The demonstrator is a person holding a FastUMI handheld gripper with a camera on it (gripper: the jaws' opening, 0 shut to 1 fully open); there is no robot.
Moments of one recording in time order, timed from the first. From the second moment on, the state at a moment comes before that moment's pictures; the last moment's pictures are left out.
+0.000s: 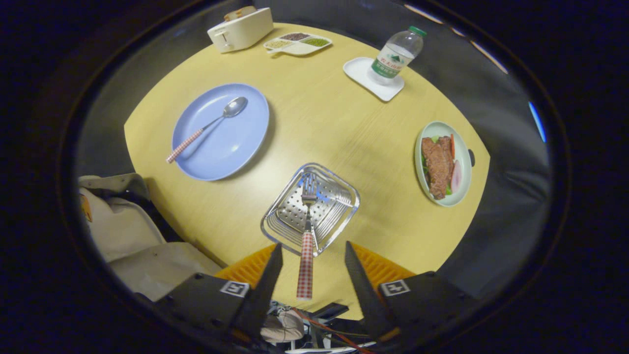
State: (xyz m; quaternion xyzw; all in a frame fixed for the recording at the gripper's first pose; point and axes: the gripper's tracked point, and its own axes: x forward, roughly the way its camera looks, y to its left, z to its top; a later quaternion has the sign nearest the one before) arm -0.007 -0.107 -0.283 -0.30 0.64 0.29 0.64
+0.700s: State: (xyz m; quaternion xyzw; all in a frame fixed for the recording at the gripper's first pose) arm 0.001 -0.034 -0.202 -0.09 0.40 0.16 0.90
